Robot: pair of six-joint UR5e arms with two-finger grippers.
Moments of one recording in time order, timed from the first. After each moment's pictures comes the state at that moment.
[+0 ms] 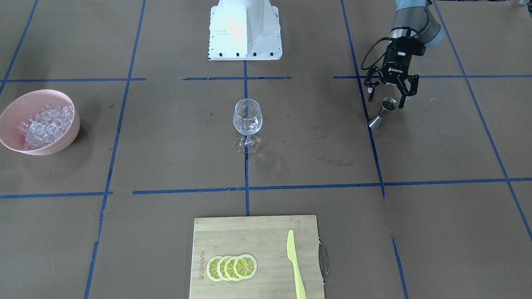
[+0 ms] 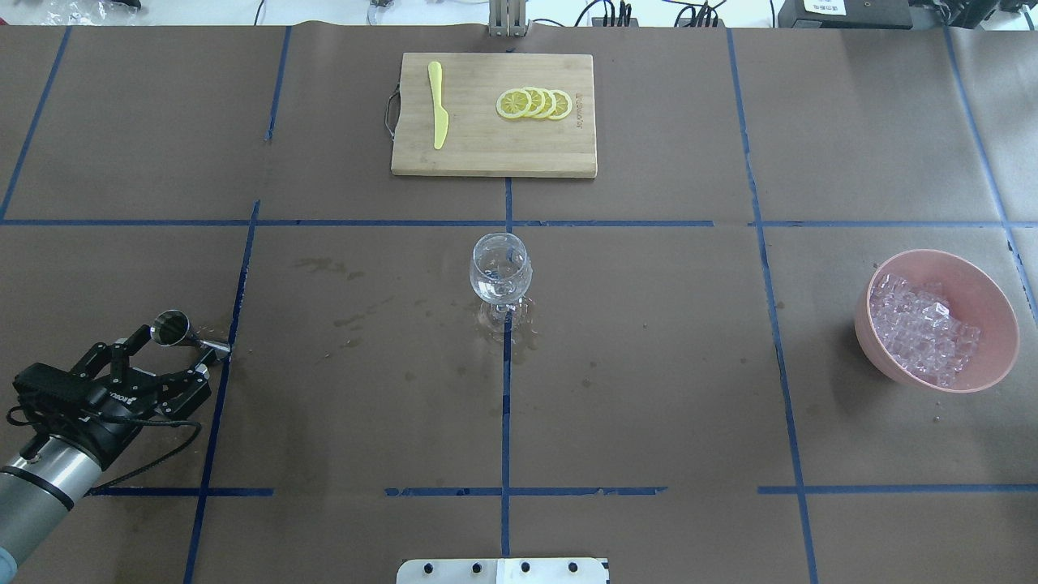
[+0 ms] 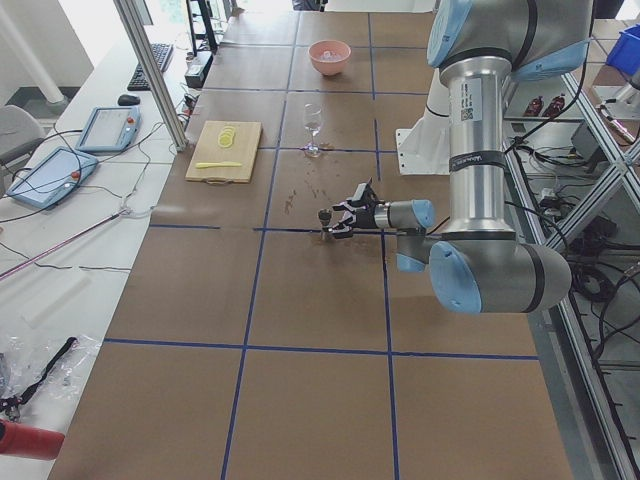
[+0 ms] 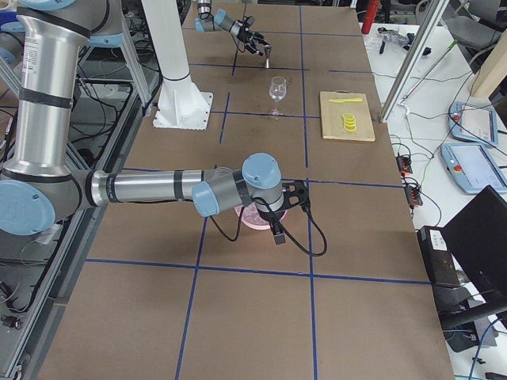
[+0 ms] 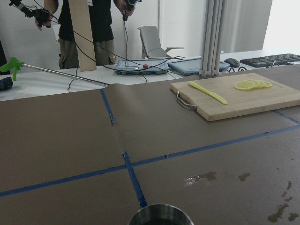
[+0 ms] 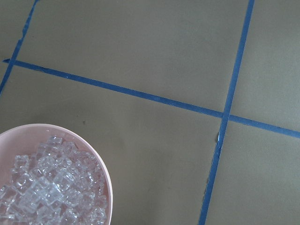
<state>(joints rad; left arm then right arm) -0.11 -1.38 -1.67 -3.03 -0.64 -0.89 1.48 -1.77 1.84 -1.27 2.38 0.08</state>
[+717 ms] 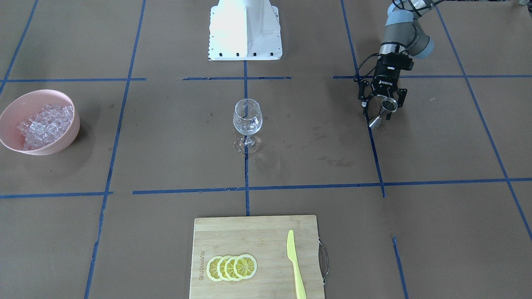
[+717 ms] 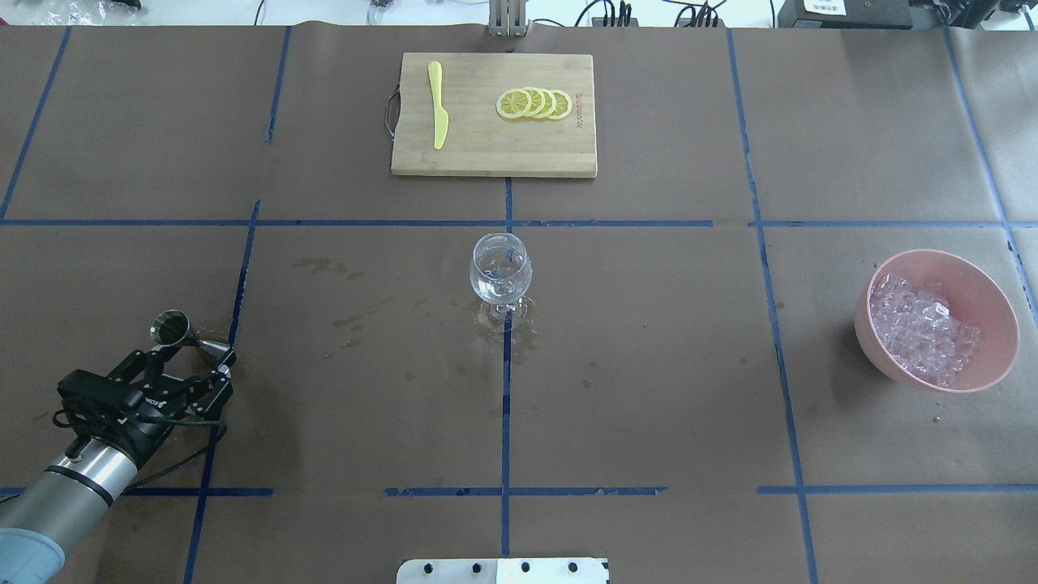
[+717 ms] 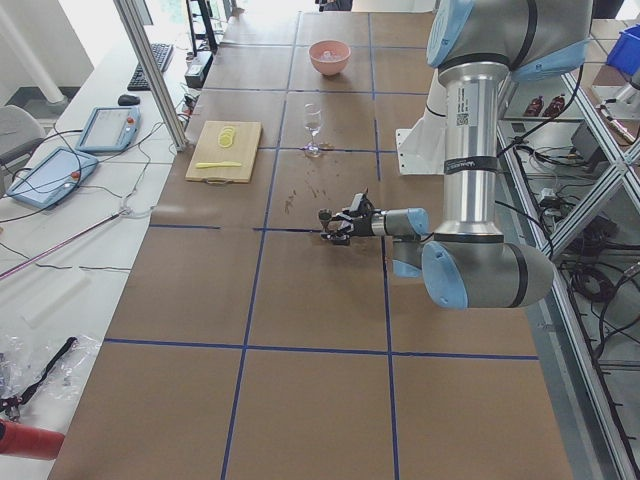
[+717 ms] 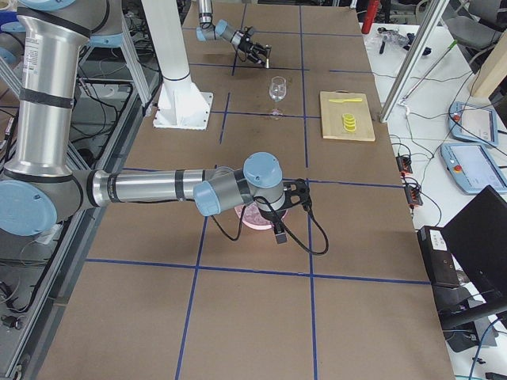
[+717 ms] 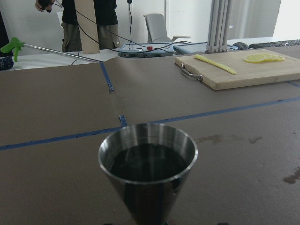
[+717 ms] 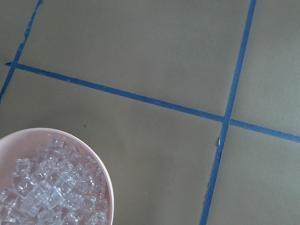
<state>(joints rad) -0.11 -1.46 -1.55 -3.04 -0.64 -0.94 1.48 -1.76 1.83 -1.27 2.38 0.08</state>
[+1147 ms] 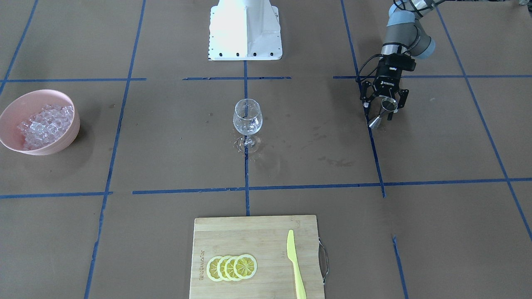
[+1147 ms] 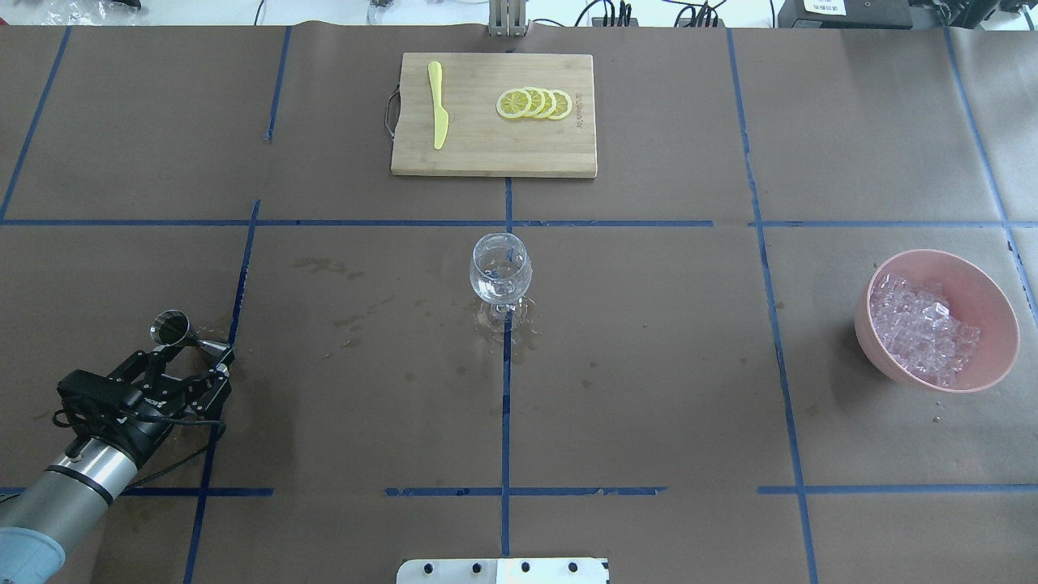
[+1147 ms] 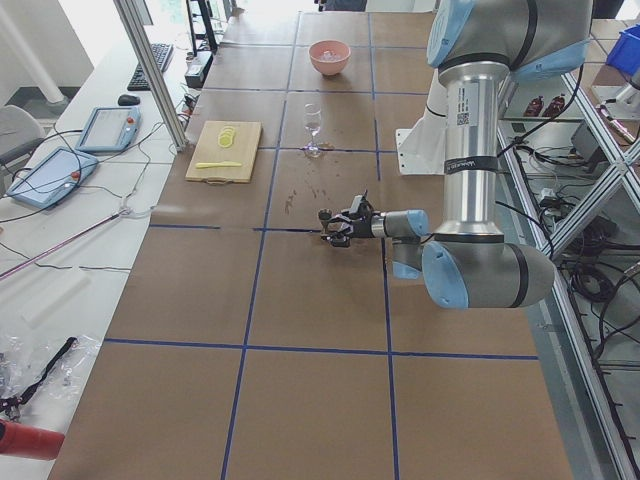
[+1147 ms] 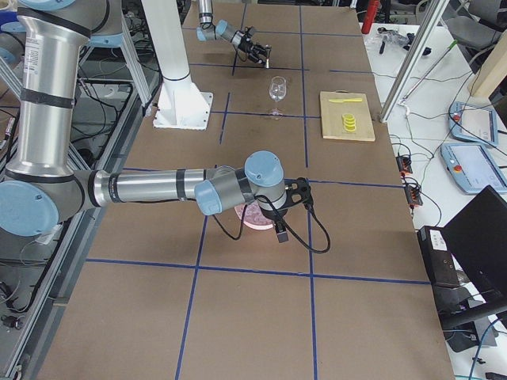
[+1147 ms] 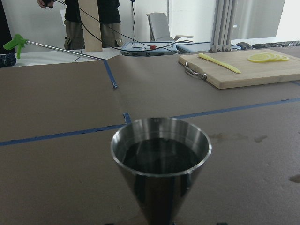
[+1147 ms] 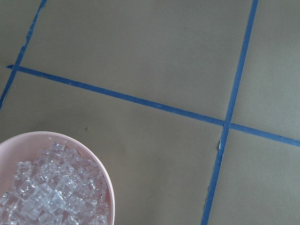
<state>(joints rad) -0.11 -1.45 -1.55 -3.05 -0.64 -0.96 1.48 -1.75 1.83 -1.27 2.38 0.08</state>
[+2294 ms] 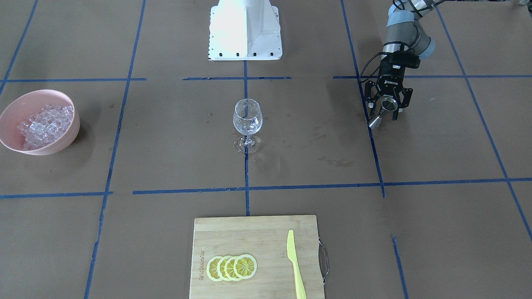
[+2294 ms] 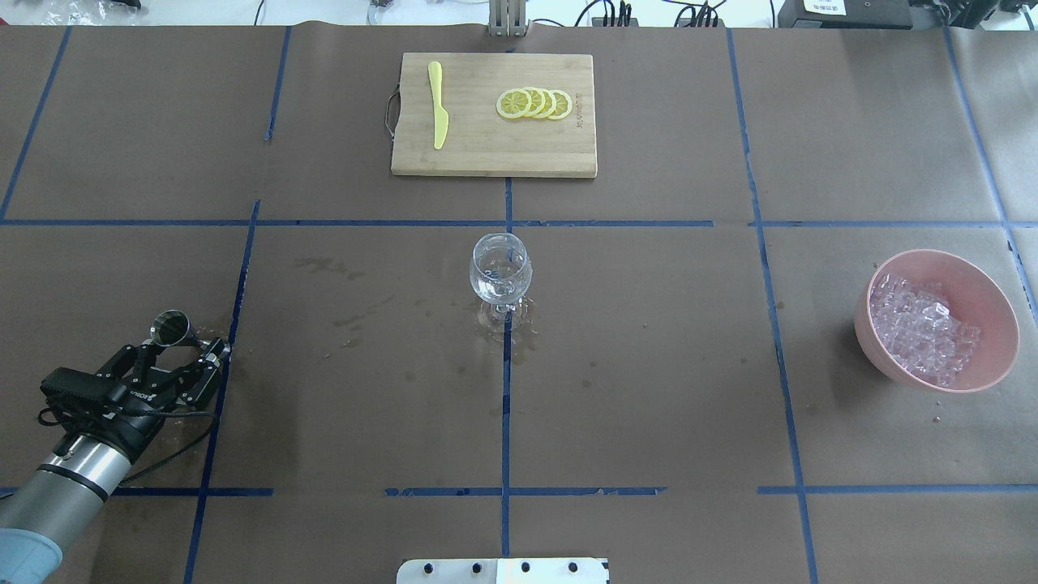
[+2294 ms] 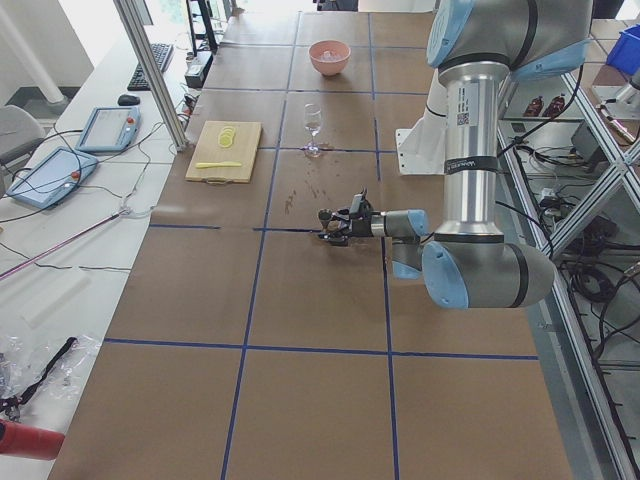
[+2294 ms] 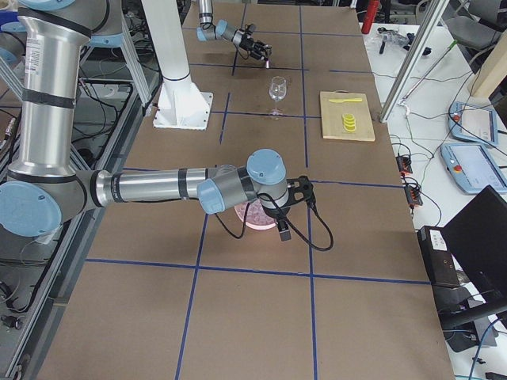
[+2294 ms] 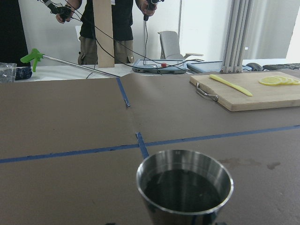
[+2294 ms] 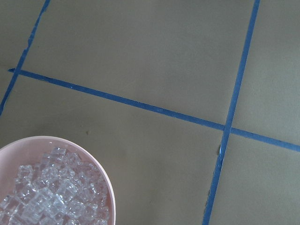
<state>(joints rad) -0.11 -1.46 -1.55 -3.06 -0.56 -0.97 1.48 -1.74 1.83 -1.27 2.38 0.08</state>
